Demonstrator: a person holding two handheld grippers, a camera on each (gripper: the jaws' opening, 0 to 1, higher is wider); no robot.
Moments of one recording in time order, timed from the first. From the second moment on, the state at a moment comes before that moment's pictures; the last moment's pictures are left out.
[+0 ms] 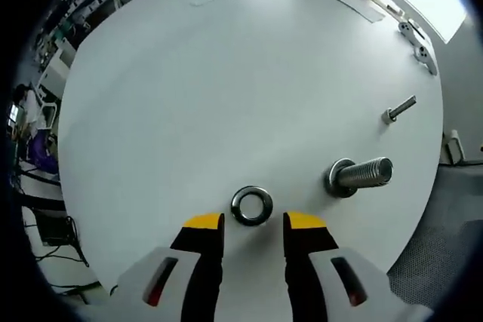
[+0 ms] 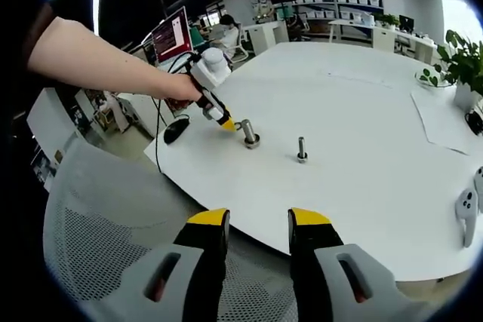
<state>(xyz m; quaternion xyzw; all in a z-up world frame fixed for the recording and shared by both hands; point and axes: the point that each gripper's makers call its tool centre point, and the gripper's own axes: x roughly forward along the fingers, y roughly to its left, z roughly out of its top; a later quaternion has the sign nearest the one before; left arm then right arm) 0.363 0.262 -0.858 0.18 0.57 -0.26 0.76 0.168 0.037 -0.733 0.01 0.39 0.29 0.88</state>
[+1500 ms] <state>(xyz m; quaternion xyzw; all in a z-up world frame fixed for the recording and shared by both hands) 0.314 0.273 -0.867 0.25 0.62 -0.28 0.69 0.169 0.038 -0.732 0.01 0.39 0.29 0.88</state>
